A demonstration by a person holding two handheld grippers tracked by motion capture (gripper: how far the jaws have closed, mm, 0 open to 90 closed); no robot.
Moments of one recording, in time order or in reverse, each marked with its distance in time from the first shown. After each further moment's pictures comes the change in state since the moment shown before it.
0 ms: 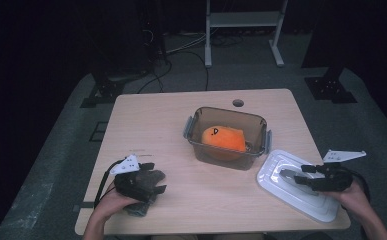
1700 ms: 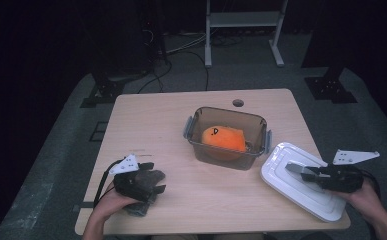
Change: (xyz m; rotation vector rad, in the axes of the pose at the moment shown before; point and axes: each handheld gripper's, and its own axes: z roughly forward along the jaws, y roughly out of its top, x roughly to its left) left arm 0.001 0.000 -0.002 -0.004 0.000 0.001; right arm 0.006 0.007 -0.026 -0.037 0.034 -0.106
